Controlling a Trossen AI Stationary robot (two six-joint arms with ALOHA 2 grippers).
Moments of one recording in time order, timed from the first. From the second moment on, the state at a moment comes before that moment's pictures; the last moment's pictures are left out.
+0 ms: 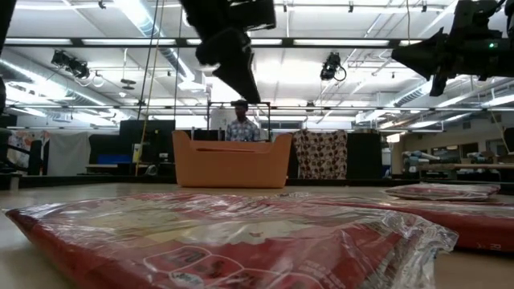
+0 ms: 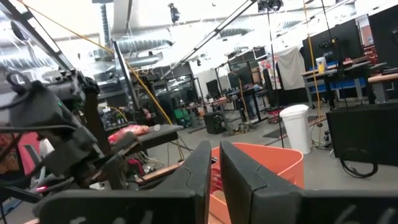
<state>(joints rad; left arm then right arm) -0.09 1.74 1.36 -0.60 -0.40 0.14 -0.13 0.05 0.01 0.35 0.32 0.16</state>
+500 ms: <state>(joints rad) -0.10 1.44 0.98 -0.18 -0.40 0.11 -0.13 0.05 0.01 0.43 0.32 0.16</state>
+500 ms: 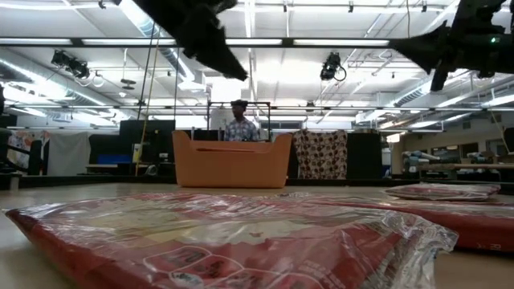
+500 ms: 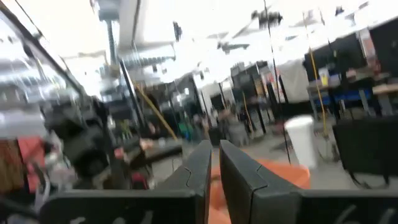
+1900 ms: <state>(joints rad) -0.14 1.07 0.53 0.21 -0.40 0.05 0.06 1.22 0.83 -0.85 0.35 0.26</state>
